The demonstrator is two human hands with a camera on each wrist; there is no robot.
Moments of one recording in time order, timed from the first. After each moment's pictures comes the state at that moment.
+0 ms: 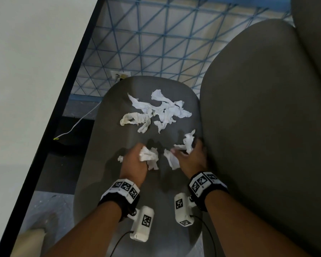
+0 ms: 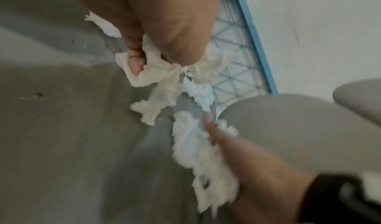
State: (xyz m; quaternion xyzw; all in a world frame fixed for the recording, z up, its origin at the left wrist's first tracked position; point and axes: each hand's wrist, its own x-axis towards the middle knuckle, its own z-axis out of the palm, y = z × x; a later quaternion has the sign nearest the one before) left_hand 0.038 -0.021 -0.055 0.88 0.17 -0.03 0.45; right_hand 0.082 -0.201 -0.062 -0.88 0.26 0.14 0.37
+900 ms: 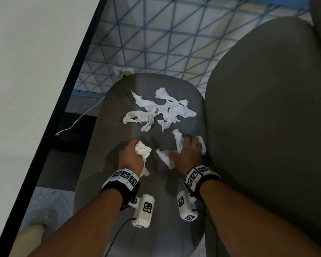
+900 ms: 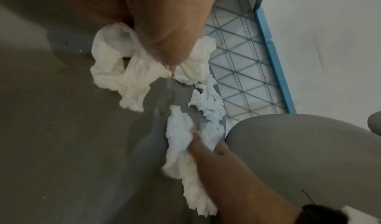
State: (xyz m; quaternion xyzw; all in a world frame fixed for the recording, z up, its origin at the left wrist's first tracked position) left_hand 0.058 -0.004 -0.073 0.84 0.30 -0.08 0.45; right_hand 0.095 -0.187 -0.091 -0.97 0.06 0.13 0.17
